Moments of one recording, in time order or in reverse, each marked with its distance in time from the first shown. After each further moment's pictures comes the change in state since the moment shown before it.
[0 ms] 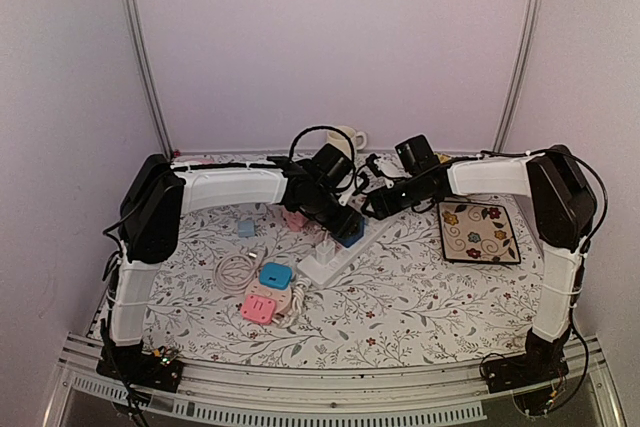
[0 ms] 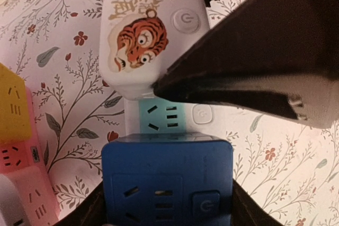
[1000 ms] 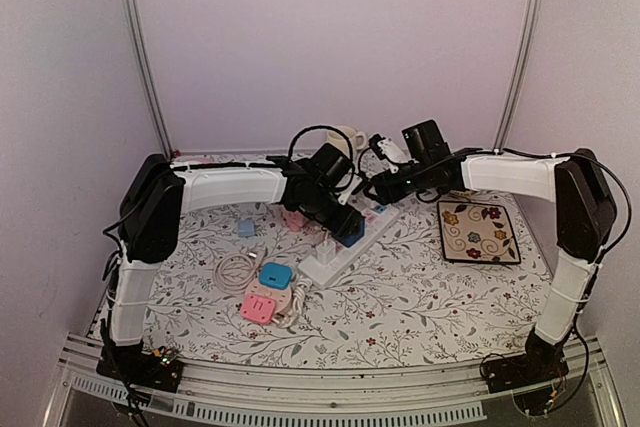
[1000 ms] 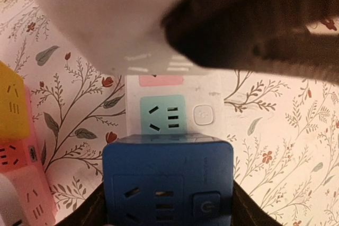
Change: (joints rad) left arm 0.002 0.000 -0.001 0.001 0.014 -0.023; right arm 0.028 -0.132 -0.024 0.017 0.076 -0.025
